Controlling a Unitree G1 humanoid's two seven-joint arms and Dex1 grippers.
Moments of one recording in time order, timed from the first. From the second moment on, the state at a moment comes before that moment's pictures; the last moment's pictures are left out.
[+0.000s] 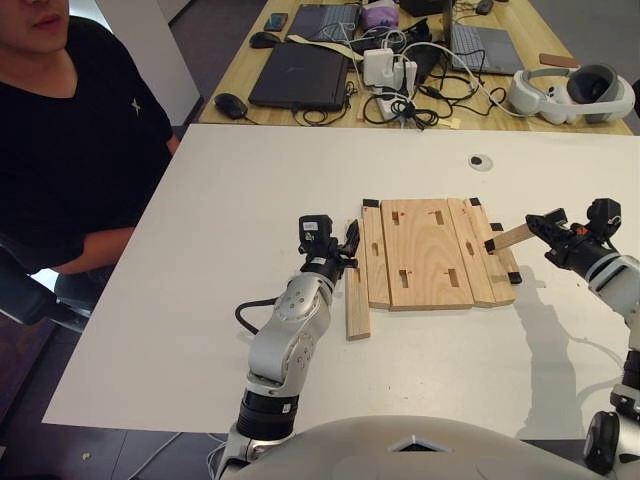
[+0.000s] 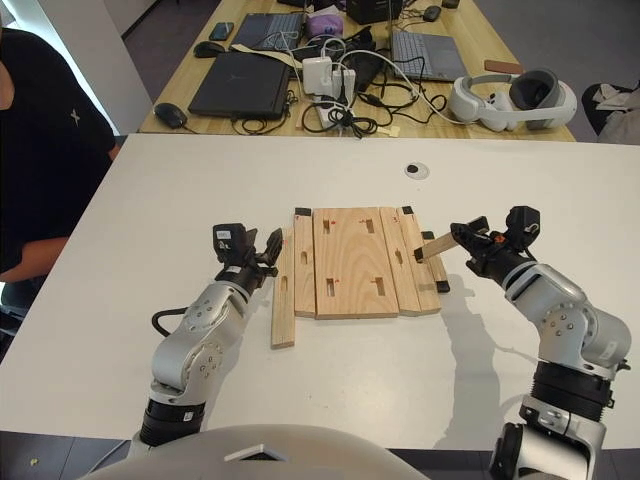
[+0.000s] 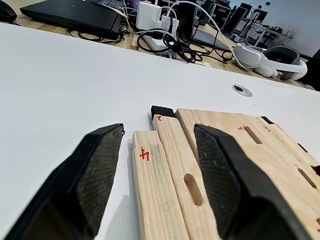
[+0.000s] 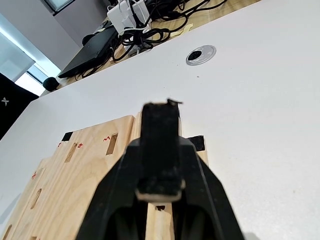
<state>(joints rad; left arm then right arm) 0.03 -0.05 -0.23 -0.36 -0.26 0.56 0.12 -0.14 -0.53 -0.45 -0.03 0.75 0.92 0.36</state>
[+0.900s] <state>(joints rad) 0.01 -0.05 -0.23 -0.34 -0.26 0.54 0.13 -0.14 -0.64 -0.27 -0.07 0.55 0.85 0.42</state>
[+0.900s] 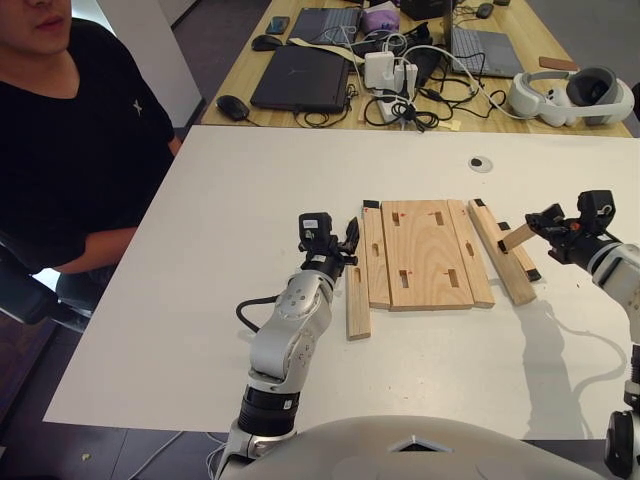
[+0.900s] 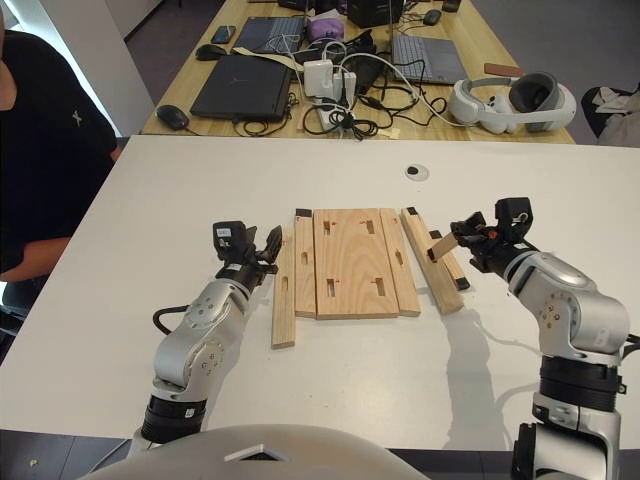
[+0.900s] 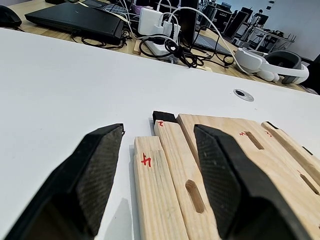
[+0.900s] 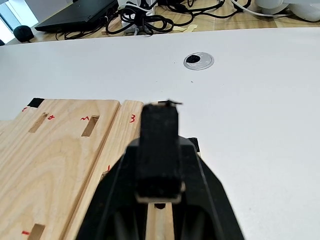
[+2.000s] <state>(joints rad) -0.01 -0.05 -0.23 -0.30 -0.25 0.52 0.14 -0.37 -0.60 -0.27 -0.07 0.60 0.86 0.57</state>
